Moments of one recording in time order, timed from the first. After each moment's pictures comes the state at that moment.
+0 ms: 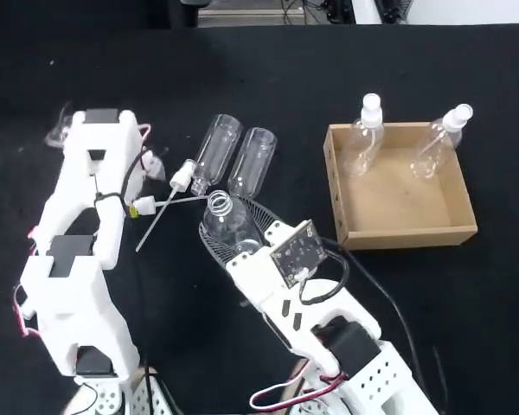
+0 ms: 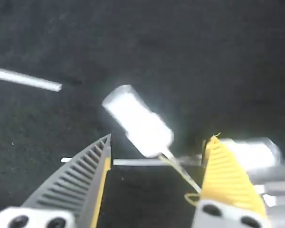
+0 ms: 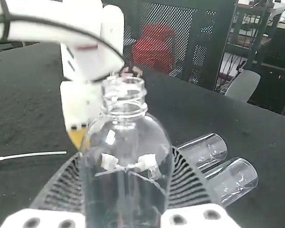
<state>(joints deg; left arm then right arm) -6.3 20.2 -5.5 82.1 55.7 -37.1 -92.8 86.7 27.2 3.6</state>
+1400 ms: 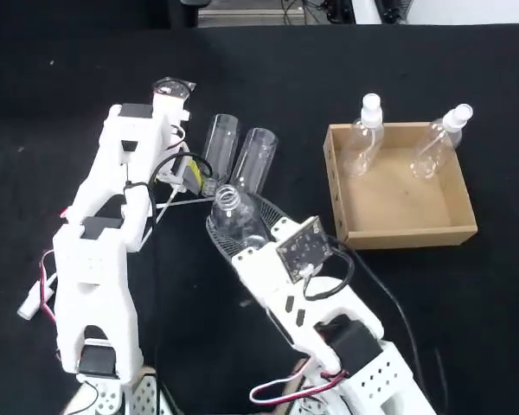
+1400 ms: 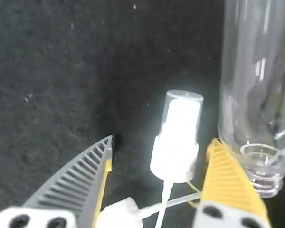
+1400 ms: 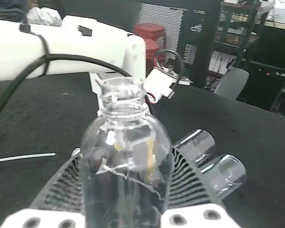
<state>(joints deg) -0.8 37.0 -21.1 71.6 -15.0 -33.9 -92.8 86.7 27.2 3.6</state>
